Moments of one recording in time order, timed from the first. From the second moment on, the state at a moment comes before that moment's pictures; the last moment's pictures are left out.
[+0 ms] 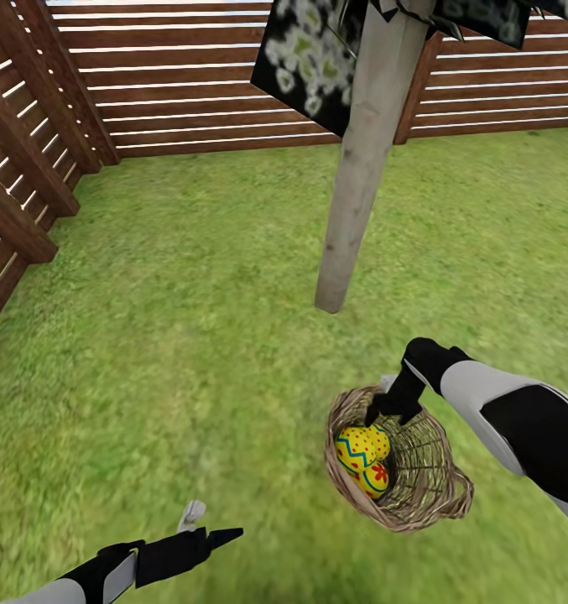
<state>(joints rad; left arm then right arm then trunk) -0.61 0.14 -0.70 -0.11 0.97 0.24 -1.11 -1.36 -0.09 0.52 0.04 0.08 1.03 0.78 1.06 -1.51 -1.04</state>
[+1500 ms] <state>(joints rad) -0.61 0.14 -0.70 -0.11 0.97 0.24 -1.11 -1.32 -0.09 0.53 0.05 0.17 0.95 0.78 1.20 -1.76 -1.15</state>
